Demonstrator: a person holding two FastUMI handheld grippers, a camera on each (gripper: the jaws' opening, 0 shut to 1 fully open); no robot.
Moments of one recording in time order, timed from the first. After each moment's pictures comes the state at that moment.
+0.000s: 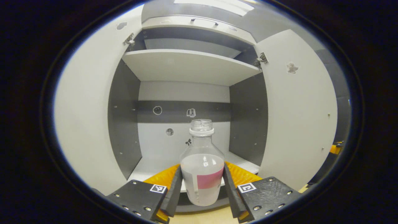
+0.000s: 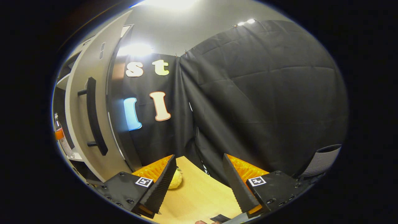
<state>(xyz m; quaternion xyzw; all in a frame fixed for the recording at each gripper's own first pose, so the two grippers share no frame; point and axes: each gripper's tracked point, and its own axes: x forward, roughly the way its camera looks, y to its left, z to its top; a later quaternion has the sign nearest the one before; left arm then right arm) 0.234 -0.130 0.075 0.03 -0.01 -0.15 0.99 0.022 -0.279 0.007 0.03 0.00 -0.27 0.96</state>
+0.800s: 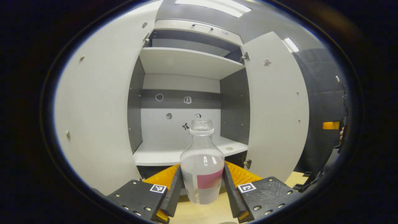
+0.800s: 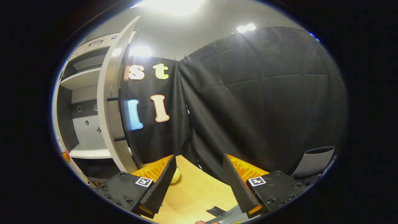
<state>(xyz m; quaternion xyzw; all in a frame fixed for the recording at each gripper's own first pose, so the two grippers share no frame) 0.146 -0.094 -0.009 0.02 0.00 -0.19 0.98 -0.046 -0.235 0.010 0.01 -0.01 -0.28 0.96</state>
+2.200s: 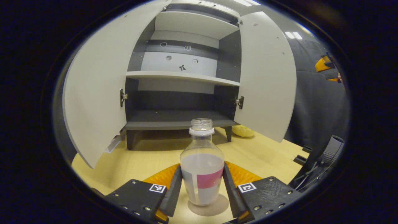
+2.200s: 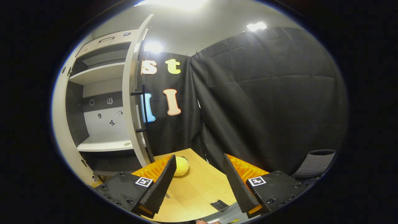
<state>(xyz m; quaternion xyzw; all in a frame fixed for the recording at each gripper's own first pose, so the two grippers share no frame) 0.070 -0.122 -0.281 0.00 0.14 -0.18 0.97 -0.065 -0.186 0.010 0.00 0.03 -0.24 0.97</state>
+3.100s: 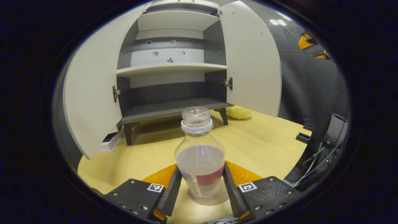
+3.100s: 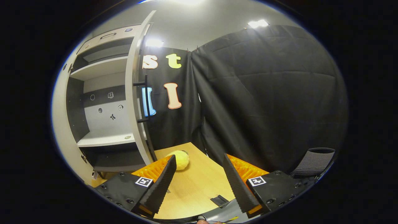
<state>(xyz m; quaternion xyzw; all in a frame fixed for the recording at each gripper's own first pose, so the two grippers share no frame) 0.064 -0.139 -0.302 0.06 0.16 -0.21 0.96 -0.068 -0.182 -0.006 0.00 0.05 -0.24 0.97</state>
